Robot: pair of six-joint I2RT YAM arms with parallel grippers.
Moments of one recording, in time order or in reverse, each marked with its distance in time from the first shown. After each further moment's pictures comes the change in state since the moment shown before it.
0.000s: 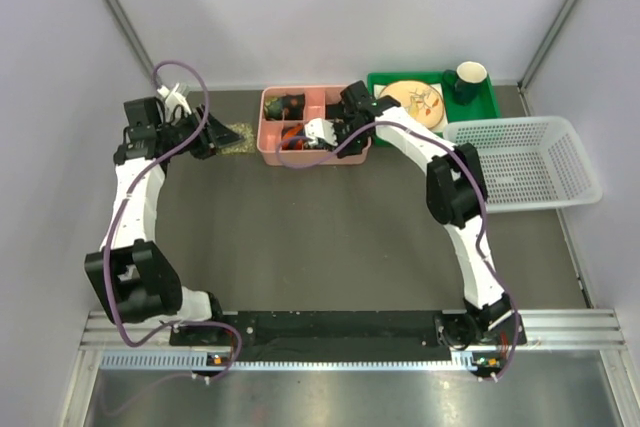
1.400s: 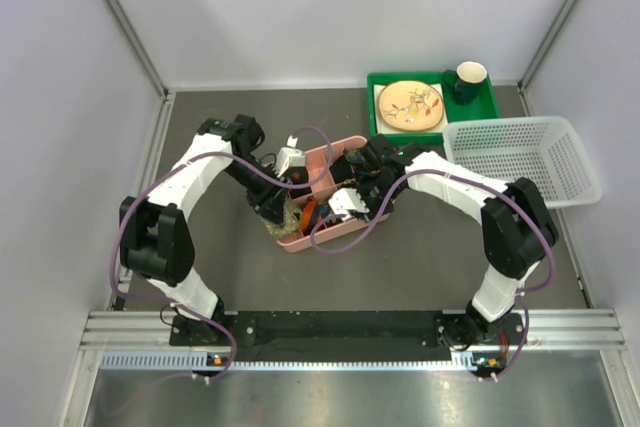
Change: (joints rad) left arm -0.502 0.253 0.161 -0.864 -0.188 1.113; right arm 0.106 -0.584 -0.790 -0.053 -0.060 -0.230
